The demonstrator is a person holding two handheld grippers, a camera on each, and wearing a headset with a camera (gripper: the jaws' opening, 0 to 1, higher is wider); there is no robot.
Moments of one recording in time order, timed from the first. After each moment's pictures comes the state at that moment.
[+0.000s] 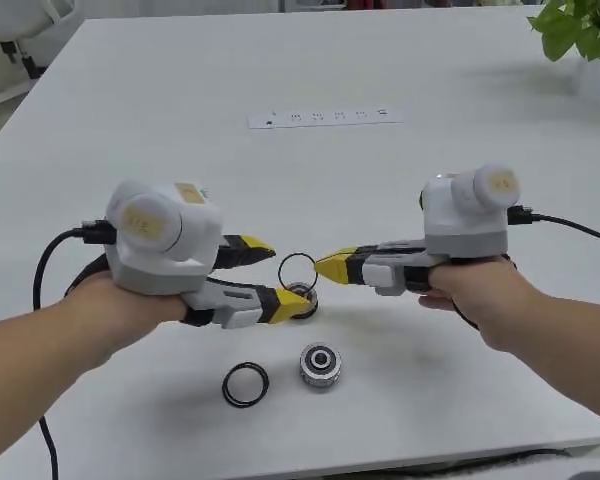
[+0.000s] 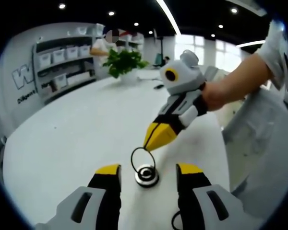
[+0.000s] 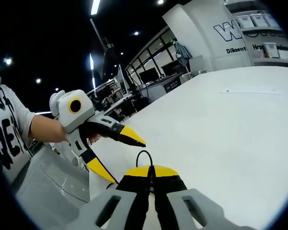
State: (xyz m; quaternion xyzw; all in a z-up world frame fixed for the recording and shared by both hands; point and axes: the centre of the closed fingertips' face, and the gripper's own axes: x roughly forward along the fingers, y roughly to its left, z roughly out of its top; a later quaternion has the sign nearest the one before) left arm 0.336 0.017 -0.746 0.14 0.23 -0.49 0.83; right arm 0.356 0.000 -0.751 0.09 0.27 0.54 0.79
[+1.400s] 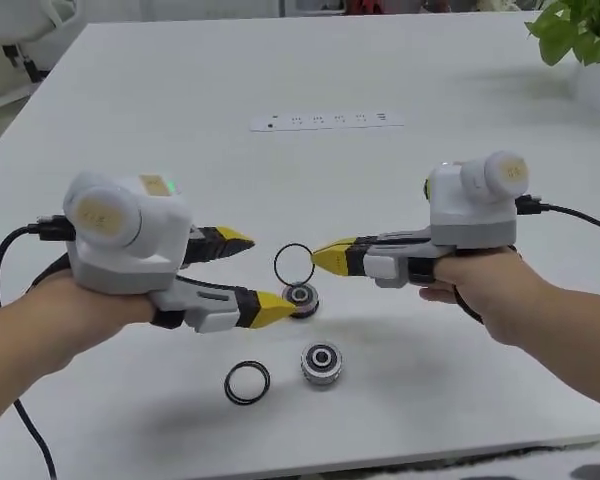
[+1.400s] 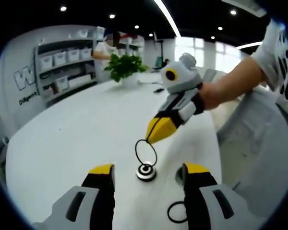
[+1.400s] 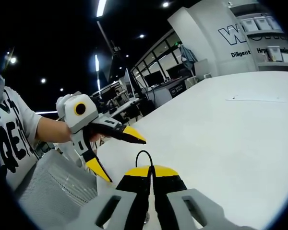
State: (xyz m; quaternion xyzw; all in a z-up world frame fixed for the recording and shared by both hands) left arm 0.322 0.037 -0.725 0.13 0.22 -0.49 0.83; right arm 0.346 0.006 -0.728 0.10 0.25 0.56 0.79
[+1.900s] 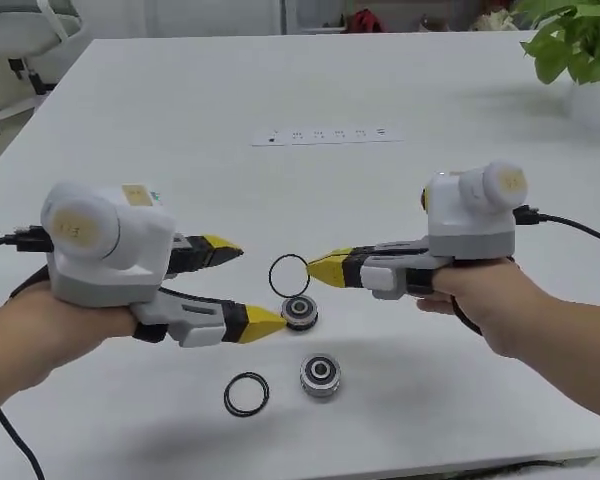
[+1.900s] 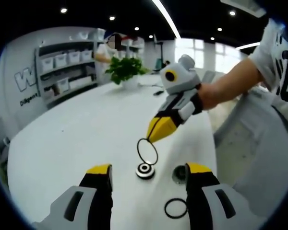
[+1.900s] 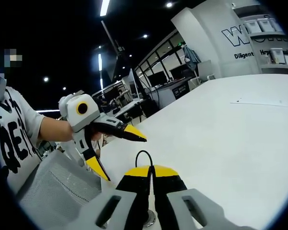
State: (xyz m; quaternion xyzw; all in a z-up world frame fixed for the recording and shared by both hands) left arm 0.314 0.045 -0.712 0.13 0.21 -0.49 0.84; right arm 0.332 0.015 -0.712 0.09 0.24 0.57 0.78
